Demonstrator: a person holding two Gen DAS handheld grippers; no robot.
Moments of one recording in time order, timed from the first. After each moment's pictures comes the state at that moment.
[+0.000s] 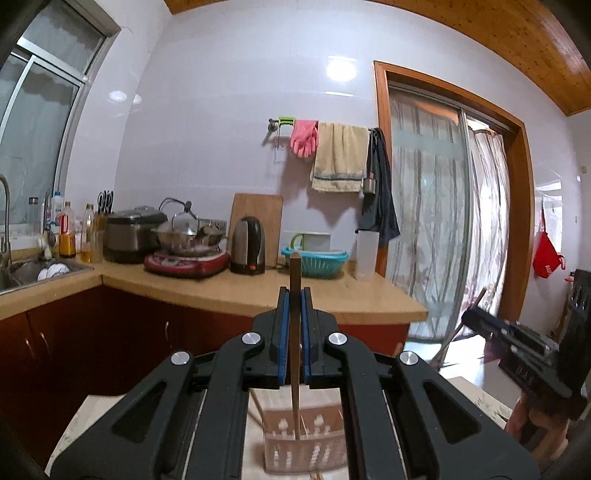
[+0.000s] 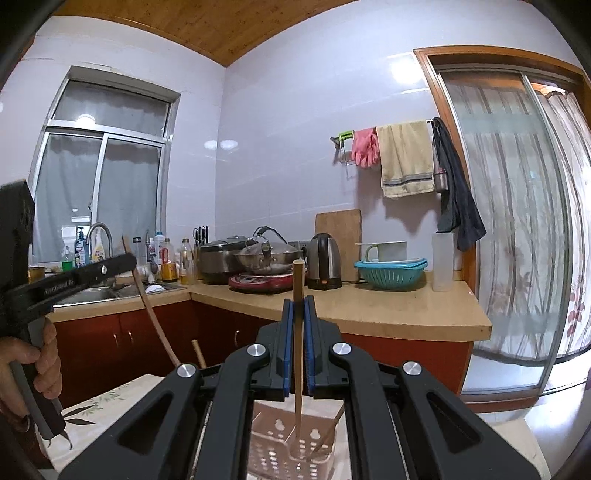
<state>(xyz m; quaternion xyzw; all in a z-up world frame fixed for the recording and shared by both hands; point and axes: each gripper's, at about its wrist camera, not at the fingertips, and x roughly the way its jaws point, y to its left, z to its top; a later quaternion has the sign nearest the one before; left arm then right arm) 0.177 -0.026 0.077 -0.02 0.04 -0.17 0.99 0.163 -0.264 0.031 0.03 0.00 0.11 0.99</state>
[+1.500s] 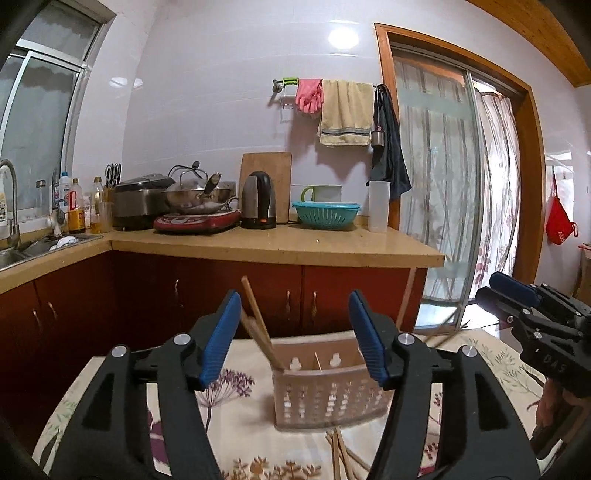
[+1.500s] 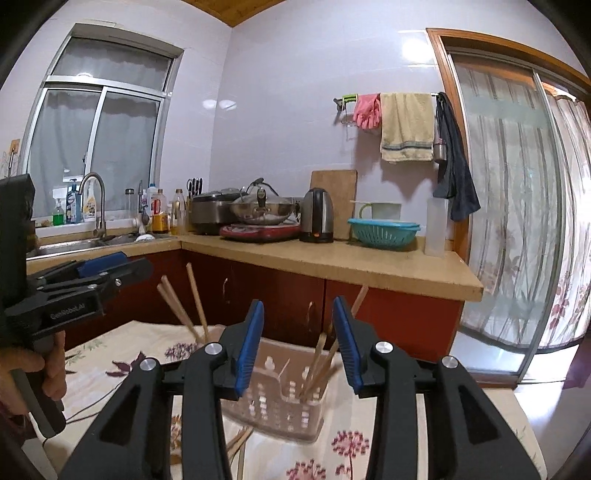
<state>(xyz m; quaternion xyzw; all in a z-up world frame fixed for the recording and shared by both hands) 0.164 -0.029 0.000 0.01 0.10 -0.14 0.98 0.145 -0.244 -0.014 -0.01 0.08 0.09 0.99</state>
